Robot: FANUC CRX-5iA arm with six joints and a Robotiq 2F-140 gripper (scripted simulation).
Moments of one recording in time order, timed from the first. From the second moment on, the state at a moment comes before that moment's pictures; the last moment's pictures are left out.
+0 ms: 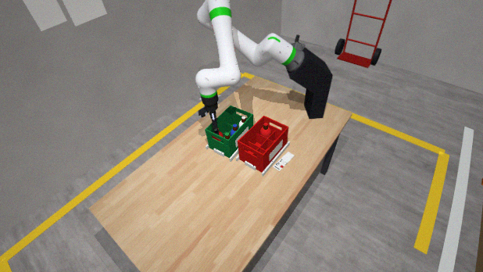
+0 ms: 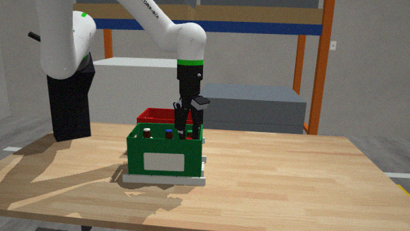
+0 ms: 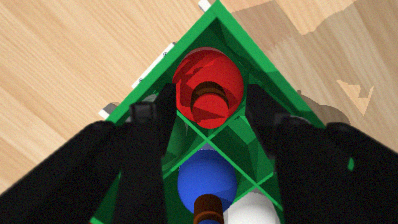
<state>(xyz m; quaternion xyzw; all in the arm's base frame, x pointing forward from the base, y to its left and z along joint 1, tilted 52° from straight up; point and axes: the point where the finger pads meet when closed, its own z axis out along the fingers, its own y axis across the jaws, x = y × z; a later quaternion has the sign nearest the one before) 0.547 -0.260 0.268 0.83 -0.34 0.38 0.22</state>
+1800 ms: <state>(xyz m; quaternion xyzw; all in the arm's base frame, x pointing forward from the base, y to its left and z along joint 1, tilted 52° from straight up) 0.545 -0.257 0.270 0.83 -0.34 0.38 0.22</state>
